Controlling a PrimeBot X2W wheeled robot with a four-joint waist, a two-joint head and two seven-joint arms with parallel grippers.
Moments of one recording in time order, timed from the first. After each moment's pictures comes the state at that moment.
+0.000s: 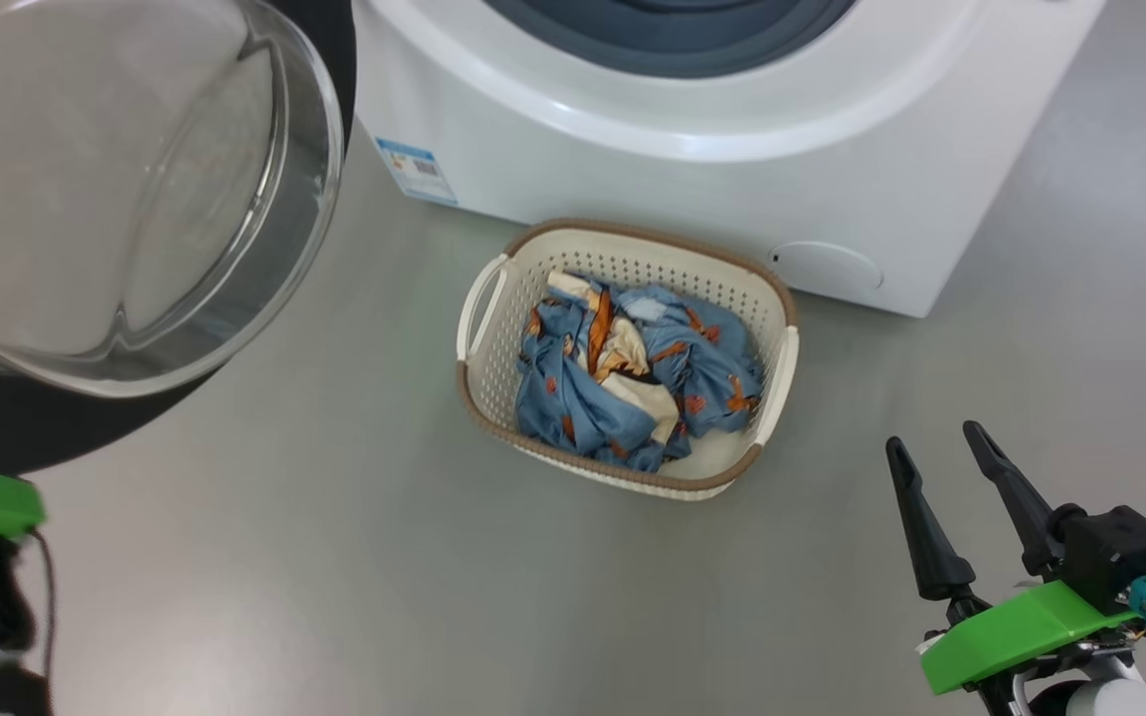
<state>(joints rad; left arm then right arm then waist) -0.49 0.18 0.31 0.53 -0.37 -0.09 -0.26 -0.05 -0.09 -0.01 -0.04 0.18 0.13 -0.09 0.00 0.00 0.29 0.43</state>
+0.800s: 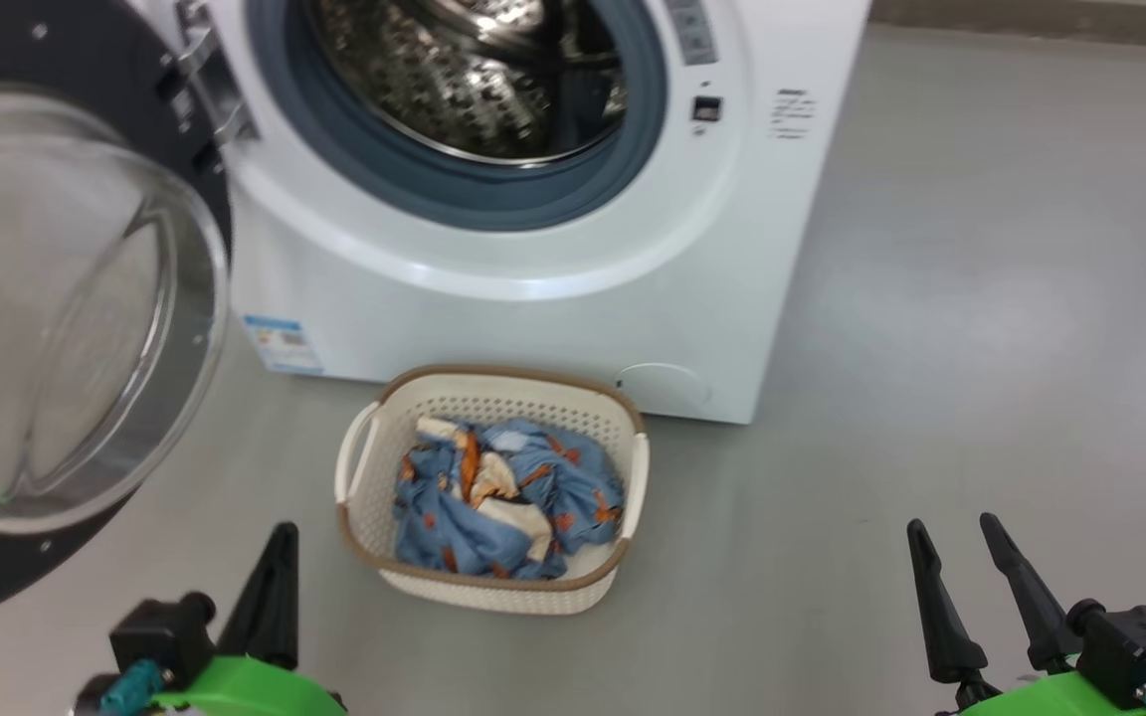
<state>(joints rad) -0.11 0.06 -0.08 0.27 -0.30 -0.12 -0.20 0.07 -0.05 -0.05 0.02 0.24 0.13 -0.19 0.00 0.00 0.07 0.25</state>
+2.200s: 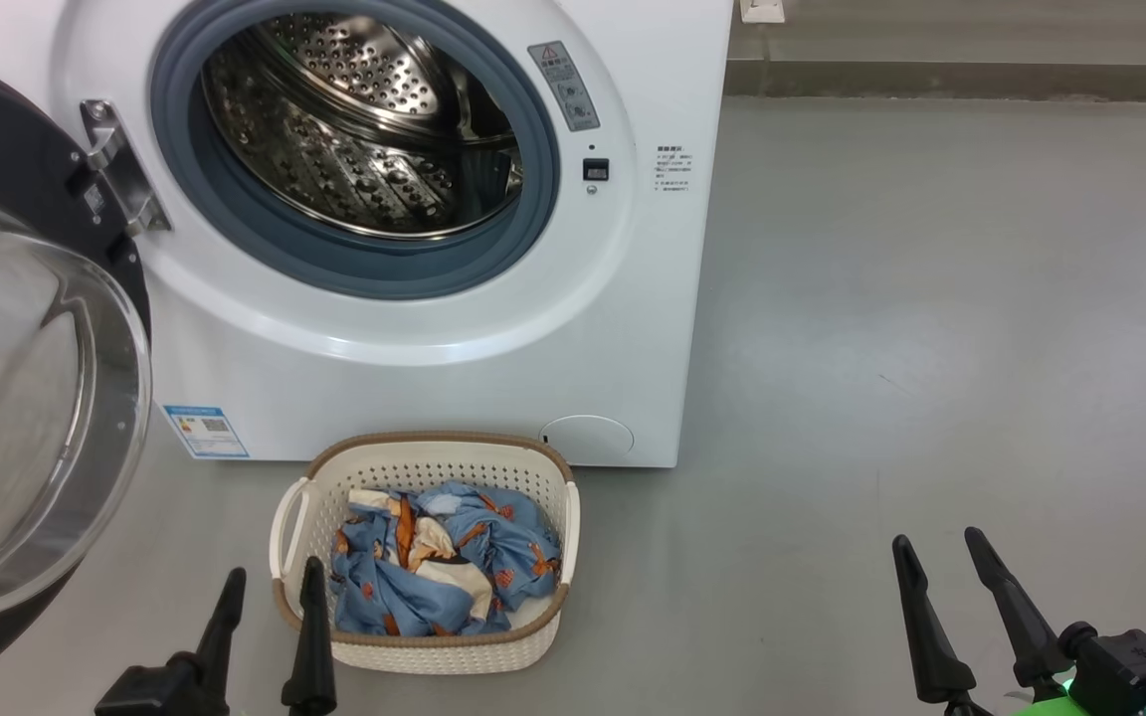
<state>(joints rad) 0.05 0.05 -0.11 0.11 -0.35 -0.03 -0.25 0.12 -0.04 -0.01 -0.02 0.26 0.13 -0.22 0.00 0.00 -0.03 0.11</state>
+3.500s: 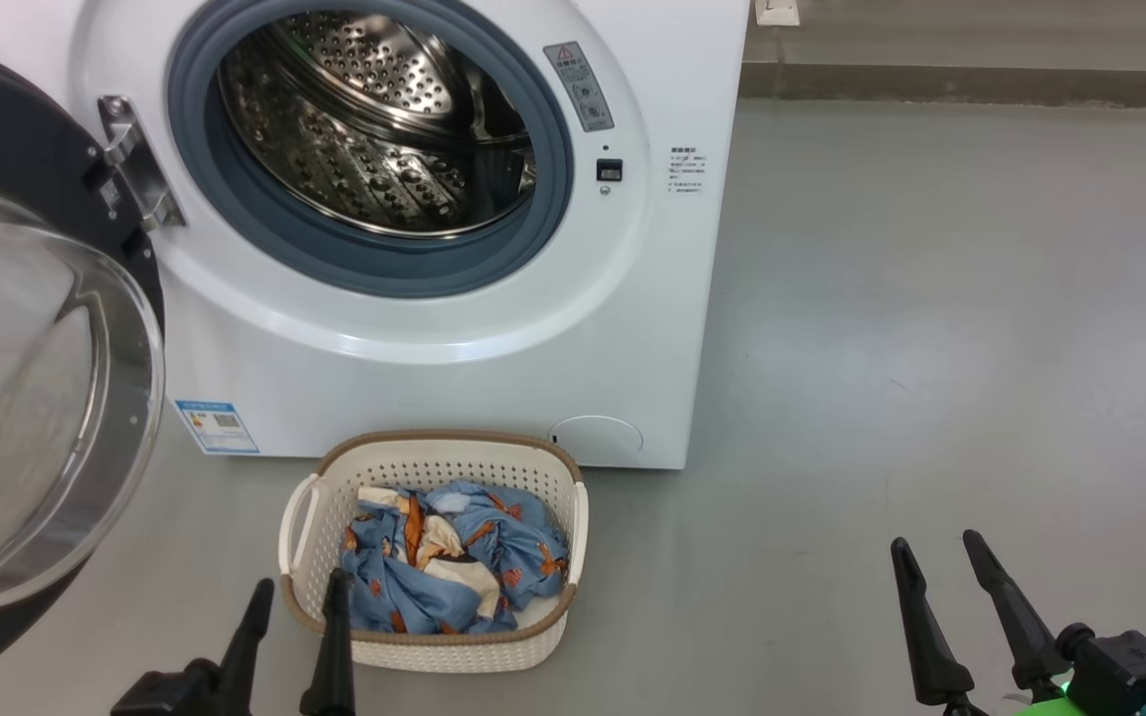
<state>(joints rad) 0.05 0.05 -0.15 0.14 -0.40 -0.05 -0.25 0.12 -0.04 -0.01 -0.01 0.26 0.13 -0.22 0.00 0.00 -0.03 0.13</state>
